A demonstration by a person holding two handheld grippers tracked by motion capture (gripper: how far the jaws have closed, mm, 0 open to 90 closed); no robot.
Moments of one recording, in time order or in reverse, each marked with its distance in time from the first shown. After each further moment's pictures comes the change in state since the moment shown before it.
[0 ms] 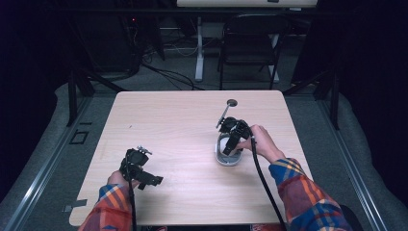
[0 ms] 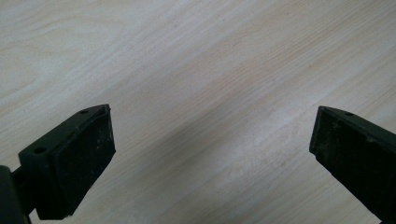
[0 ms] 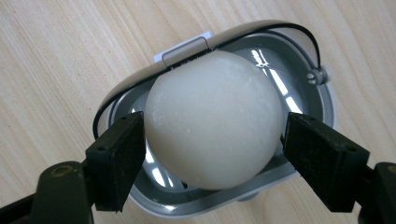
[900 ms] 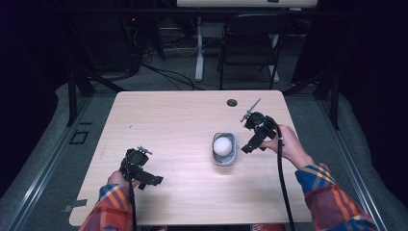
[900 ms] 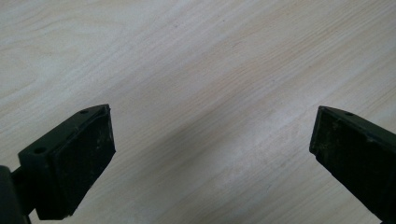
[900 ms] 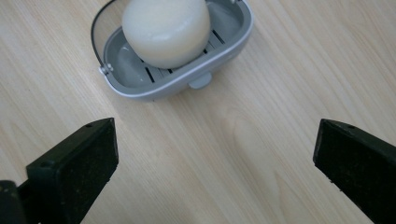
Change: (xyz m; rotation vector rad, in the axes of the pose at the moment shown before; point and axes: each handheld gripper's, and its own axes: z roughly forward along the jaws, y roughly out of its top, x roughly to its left) left arm -0.001 0.000 0.000 -0.004 0.001 -0.005; right arm -0.008 -0.065 -0.059 -0.131 -0.054 0.099
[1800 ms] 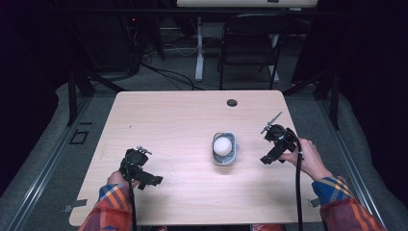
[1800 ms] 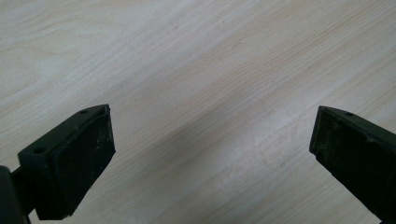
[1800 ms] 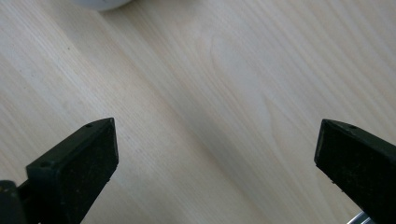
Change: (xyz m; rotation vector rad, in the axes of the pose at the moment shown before) left arm 0.001 0.000 -0.001 -0.006 -0.001 0.003; right arm -0.013 -0.068 0.006 0.065 -0.047 0.073
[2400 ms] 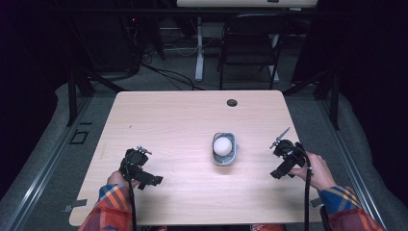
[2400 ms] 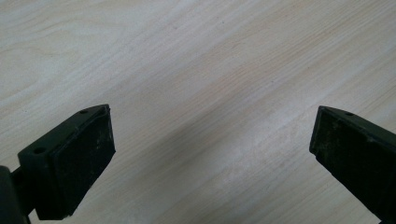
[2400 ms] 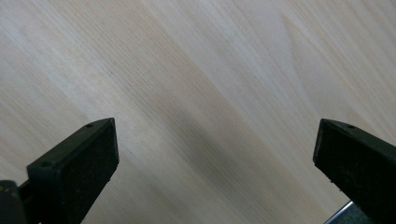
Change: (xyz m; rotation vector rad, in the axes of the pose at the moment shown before) left arm 0.000 0.000 0.000 0.001 -0.001 0.002; right arm 0.008 -0.049 0.022 0.037 -0.029 0.042
